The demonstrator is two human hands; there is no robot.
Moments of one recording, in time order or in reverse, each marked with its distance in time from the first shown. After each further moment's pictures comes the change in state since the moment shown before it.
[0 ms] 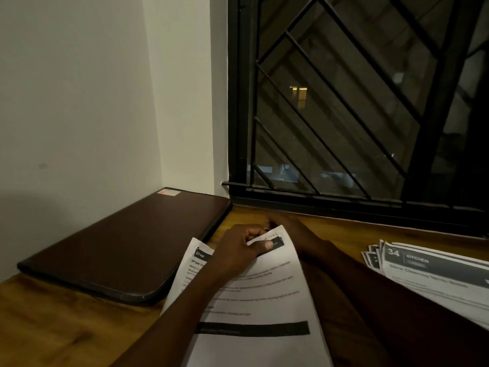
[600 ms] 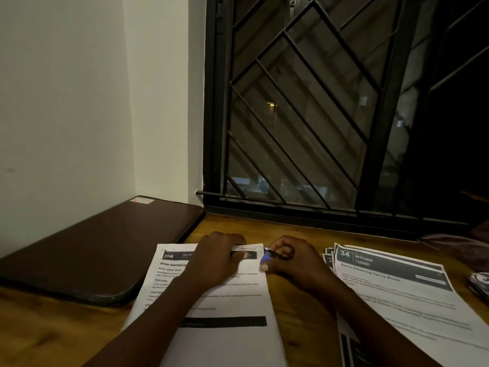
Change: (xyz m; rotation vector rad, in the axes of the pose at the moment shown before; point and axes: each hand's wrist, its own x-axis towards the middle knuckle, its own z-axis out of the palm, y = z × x) left_hand -0.007 0.016 0.017 0.513 0.077 0.247; right_hand -0.096 0.012 -0.027 0.164 0.200 0.134
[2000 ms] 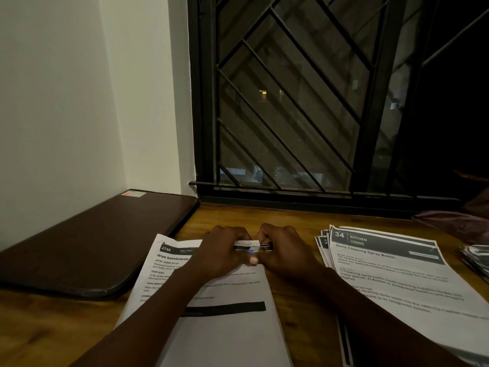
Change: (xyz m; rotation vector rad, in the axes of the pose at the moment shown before) left_hand 0.005 0.004 0.013 -0.149 -0.195 -0.053; right_hand -0.003 -0.004 0.017 -0.420 0.048 -0.281
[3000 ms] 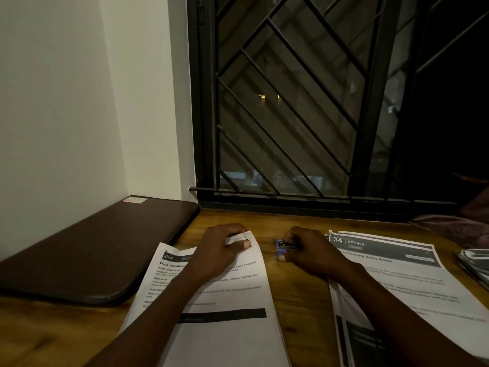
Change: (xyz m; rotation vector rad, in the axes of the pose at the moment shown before) left_hand -0.005 0.005 -0.007 -0.265 0.160 0.045; right_hand 0.002 0.052 -0.028 -0.018 -0.091 0.278
